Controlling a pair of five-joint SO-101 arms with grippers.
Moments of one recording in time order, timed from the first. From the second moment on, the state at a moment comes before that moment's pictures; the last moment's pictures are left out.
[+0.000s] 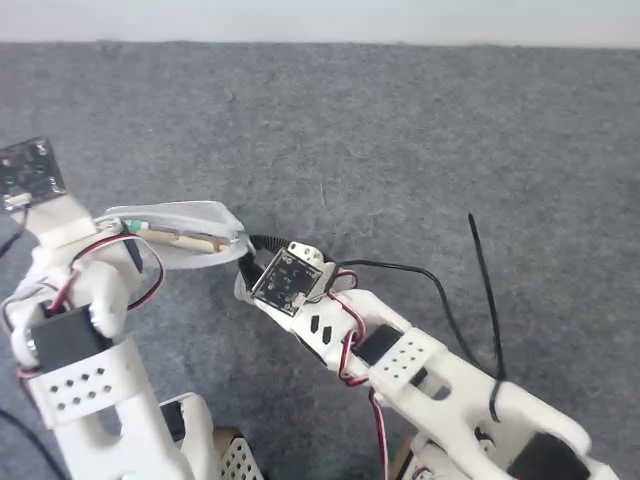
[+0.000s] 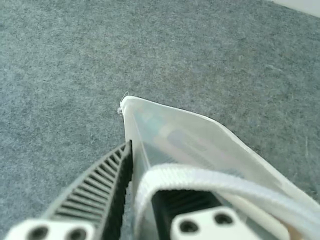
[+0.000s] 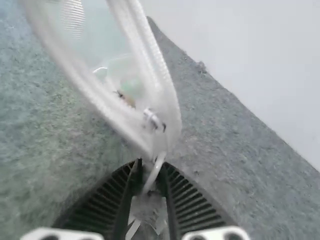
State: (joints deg) left arm -27.9 -55.8 41.1 71.0 6.7; right arm -49.4 -30.7 69.5 -13.4 19.4
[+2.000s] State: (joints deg) left arm 5.1 -56.9 33.6 88.7 -14.3; right arm -68.3 -70.4 69.6 33.9 23.7
